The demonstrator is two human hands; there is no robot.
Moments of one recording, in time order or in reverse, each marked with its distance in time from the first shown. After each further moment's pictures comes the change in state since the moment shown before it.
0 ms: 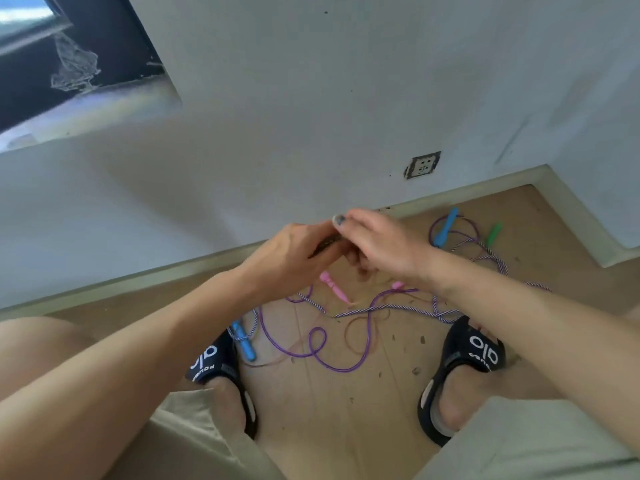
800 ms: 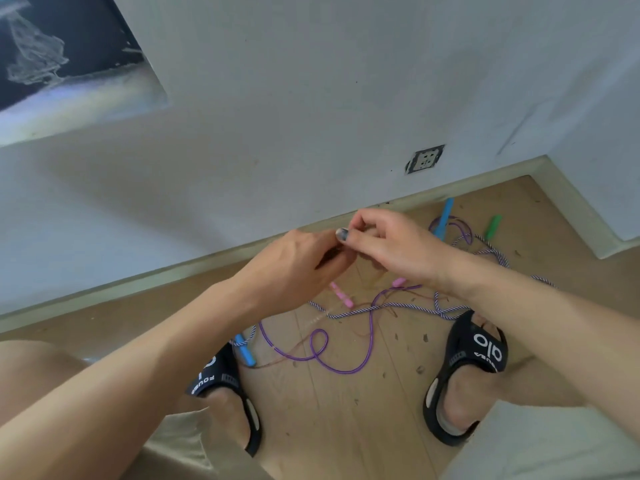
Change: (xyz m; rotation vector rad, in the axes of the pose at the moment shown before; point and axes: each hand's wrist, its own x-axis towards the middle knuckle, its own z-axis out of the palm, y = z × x) left_hand 0.009 -0.022 -0.009 0.064 -0.051 0.010; right_hand 0.016 -0.002 -0.006 -0.069 -0.018 -0.002
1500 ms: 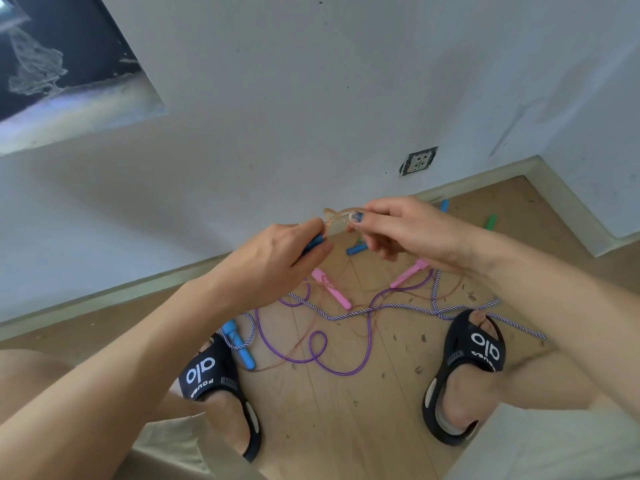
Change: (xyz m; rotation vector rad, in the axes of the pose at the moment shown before) left_hand -0.004 -0.015 -0.012 0.130 0.047 0.073; right_hand -0.004 -0.002 -0.034 0.106 -0.051 0.075
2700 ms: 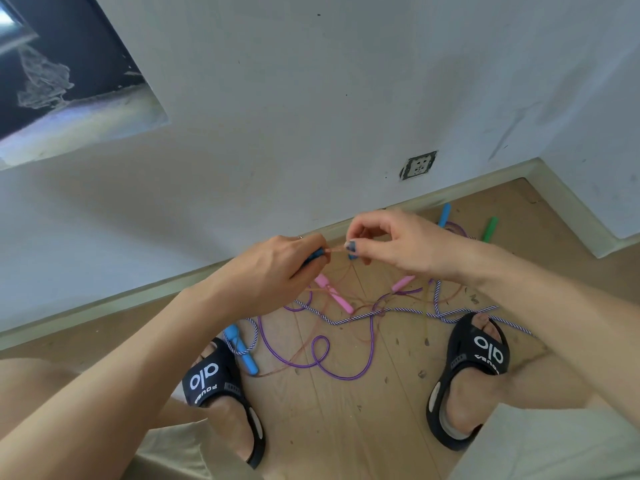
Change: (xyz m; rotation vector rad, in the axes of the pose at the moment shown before) left_hand -0.004 -0.001 -0.005 0.066 -0.101 0.030; right_hand -0.010 -0.013 0.009 -0.368 -0.006 -0.144
